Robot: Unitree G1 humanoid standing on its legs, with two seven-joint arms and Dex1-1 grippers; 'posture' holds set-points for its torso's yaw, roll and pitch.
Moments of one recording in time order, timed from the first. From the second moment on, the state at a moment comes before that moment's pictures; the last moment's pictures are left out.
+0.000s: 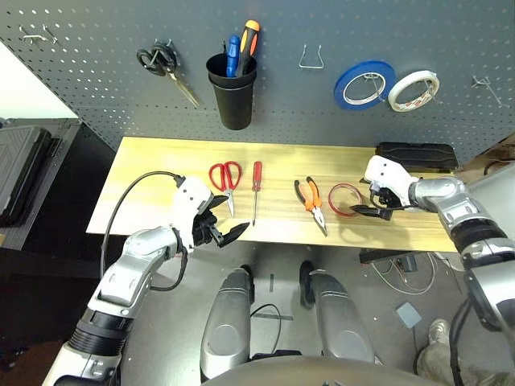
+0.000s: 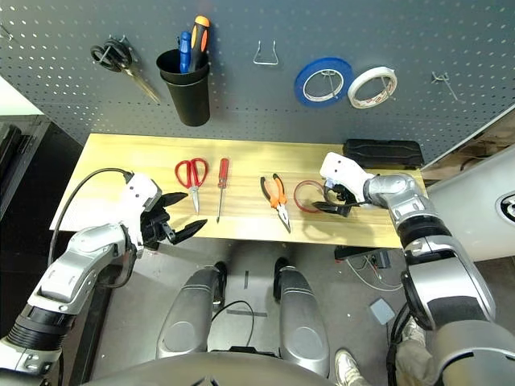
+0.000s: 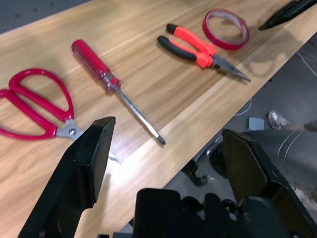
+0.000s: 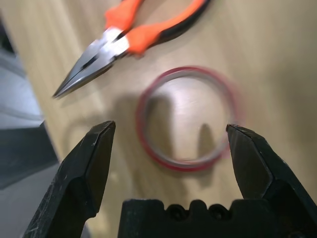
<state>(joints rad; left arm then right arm) -0.05 0.60 -0.13 -0.19 -0.22 0.36 -0.71 -0.71 -0.53 0.27 1.08 -0.22 -0.20 0.99</state>
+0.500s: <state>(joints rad) -0.02 0.59 -0.12 -0.22 -0.20 0.38 -0.68 -0.80 -0.43 0.36 1.23 -0.37 -0.17 0.81</state>
